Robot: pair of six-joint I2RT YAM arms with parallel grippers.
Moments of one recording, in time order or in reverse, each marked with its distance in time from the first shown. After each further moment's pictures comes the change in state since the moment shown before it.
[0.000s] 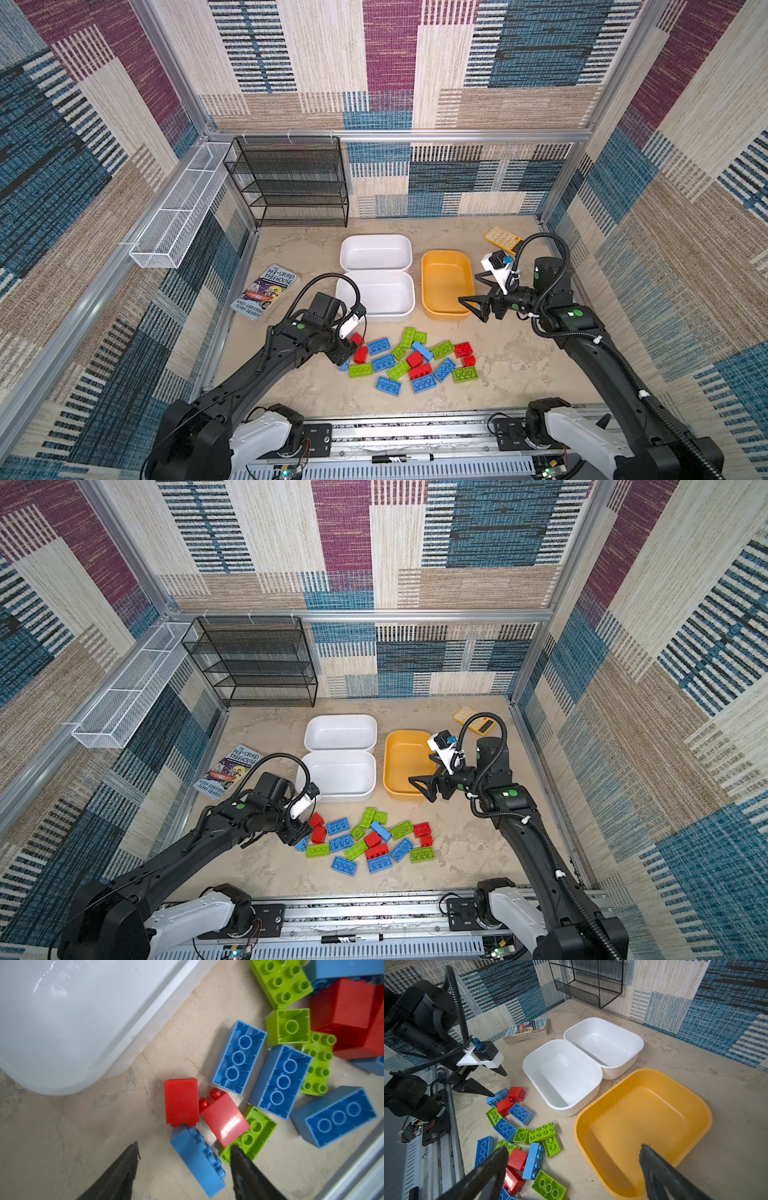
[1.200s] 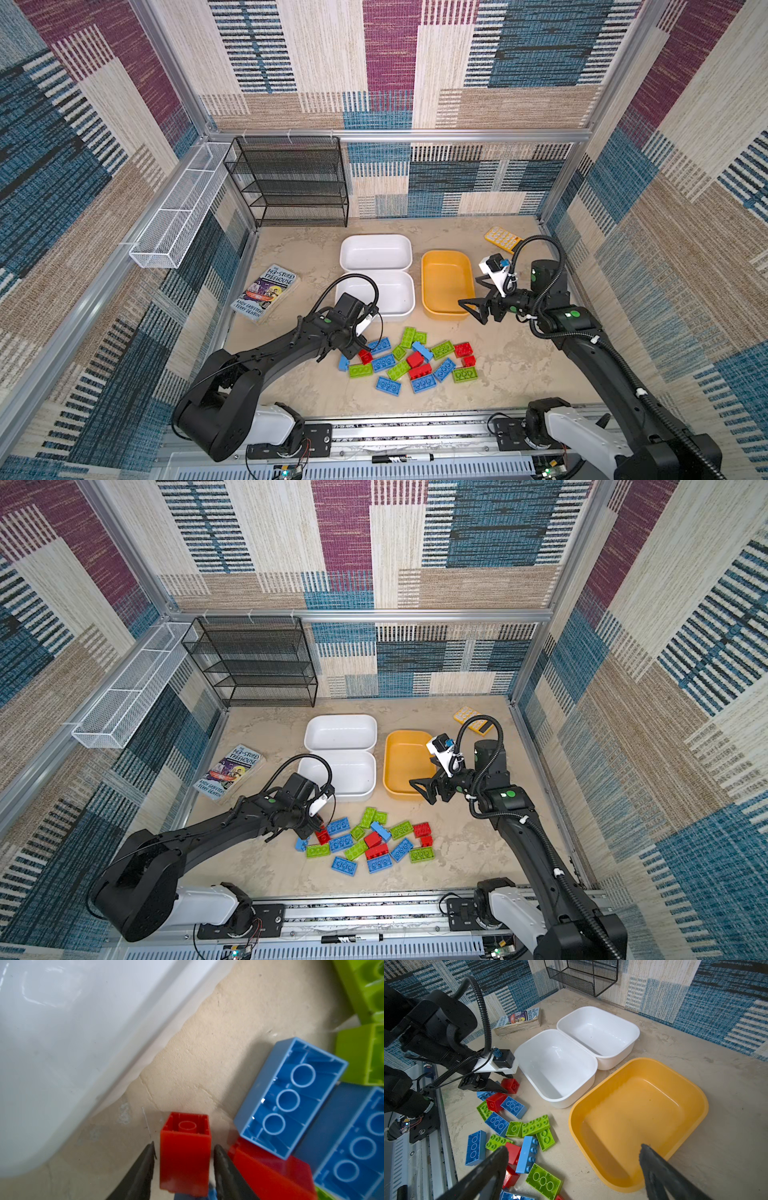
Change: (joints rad) left arm -0.110 0.230 0.021 0.149 -0.167 -0.106; right arm 0.006 0.004 -0.022 -0.010 0.045 -0.022
